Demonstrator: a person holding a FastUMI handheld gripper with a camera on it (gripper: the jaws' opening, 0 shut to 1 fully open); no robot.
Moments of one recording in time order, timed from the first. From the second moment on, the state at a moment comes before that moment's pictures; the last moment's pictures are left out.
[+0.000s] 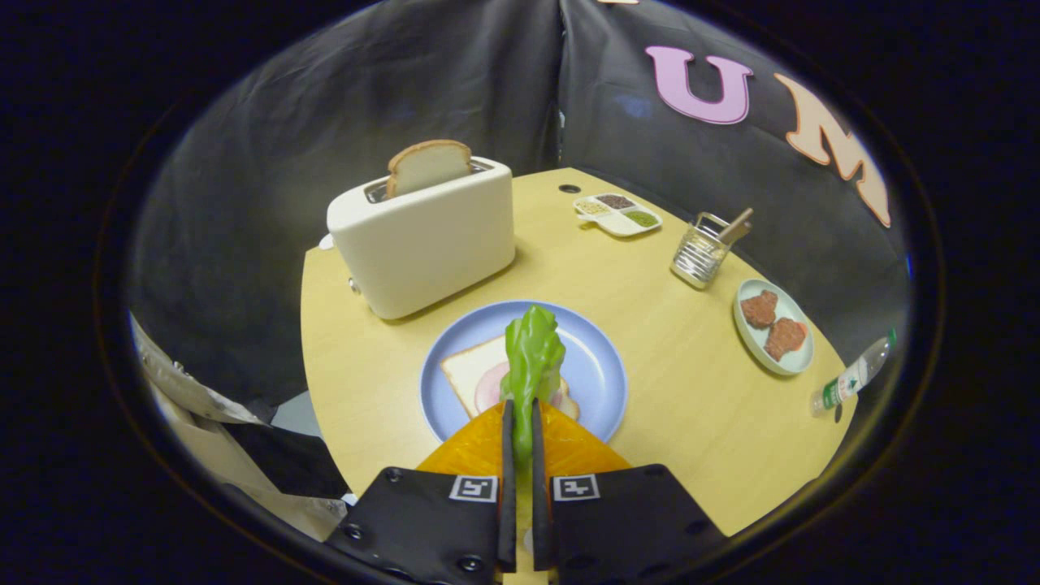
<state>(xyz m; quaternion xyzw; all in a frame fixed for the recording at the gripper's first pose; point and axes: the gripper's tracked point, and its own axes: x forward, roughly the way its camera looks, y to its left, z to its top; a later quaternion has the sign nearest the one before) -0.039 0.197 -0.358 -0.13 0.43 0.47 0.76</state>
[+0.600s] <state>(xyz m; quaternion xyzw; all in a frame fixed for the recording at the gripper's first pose) -0.052 0.260 -0.381 -0.12 0.45 0.49 0.74</state>
